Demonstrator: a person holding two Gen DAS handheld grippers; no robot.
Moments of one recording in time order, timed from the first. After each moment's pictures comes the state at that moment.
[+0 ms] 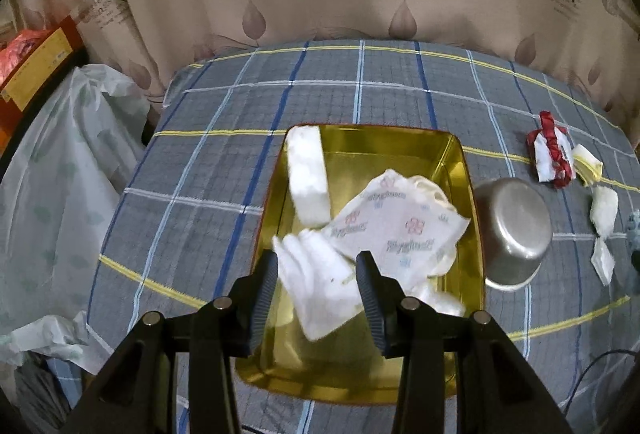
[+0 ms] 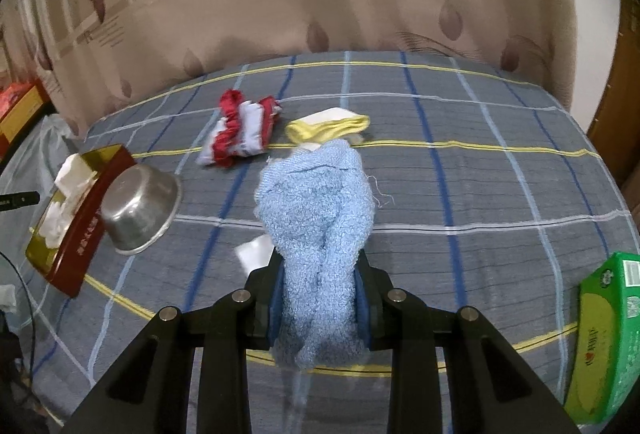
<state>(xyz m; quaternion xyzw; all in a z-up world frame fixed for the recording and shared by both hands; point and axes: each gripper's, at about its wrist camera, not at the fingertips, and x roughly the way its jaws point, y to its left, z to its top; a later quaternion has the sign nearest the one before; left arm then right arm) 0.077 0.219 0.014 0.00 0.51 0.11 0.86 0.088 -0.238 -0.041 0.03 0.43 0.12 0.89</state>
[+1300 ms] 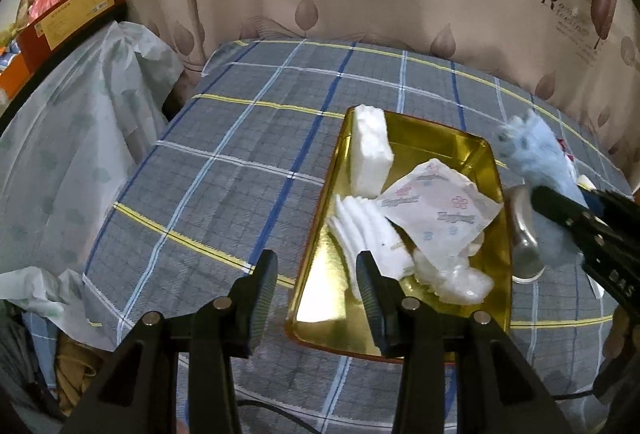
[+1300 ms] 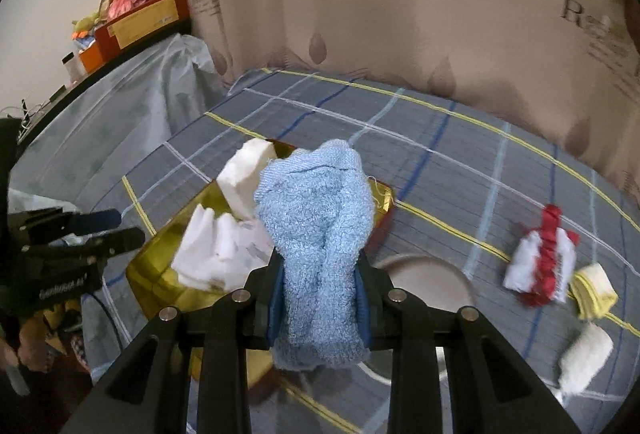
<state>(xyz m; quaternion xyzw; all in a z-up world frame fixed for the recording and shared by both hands) 0.027 0.264 0.013 -0.07 0.48 0.14 0.86 0.115 0.061 0.008 -0.09 0.41 0.35 0.84</state>
